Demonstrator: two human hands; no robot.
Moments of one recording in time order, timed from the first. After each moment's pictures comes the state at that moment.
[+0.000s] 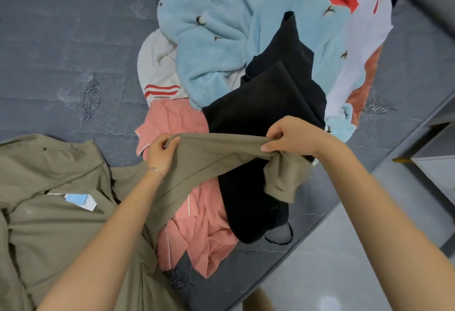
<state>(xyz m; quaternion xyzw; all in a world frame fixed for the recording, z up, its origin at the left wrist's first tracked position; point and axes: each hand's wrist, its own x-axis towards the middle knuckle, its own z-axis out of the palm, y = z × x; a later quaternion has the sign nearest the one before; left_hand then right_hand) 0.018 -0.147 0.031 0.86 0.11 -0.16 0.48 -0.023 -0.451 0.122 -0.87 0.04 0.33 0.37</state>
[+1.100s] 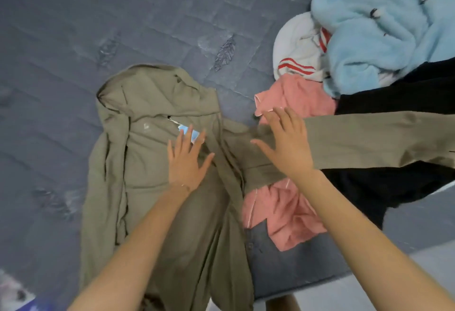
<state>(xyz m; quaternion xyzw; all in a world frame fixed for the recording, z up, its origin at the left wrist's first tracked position) -0.126 0.106 0.024 0.99 0.05 -0.09 0.13 -0.064 -0.137 0.082 -0.97 -0.13 0.05 0.21</state>
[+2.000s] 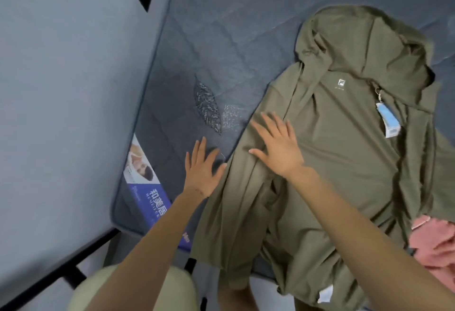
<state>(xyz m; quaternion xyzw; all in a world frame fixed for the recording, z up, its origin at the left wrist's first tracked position) -0.425 0.434 -0.048 0.89 0.33 -0.16 0.27 -0.241 0.296 -0.004 -0.86 -0.44 0.23 0.10</state>
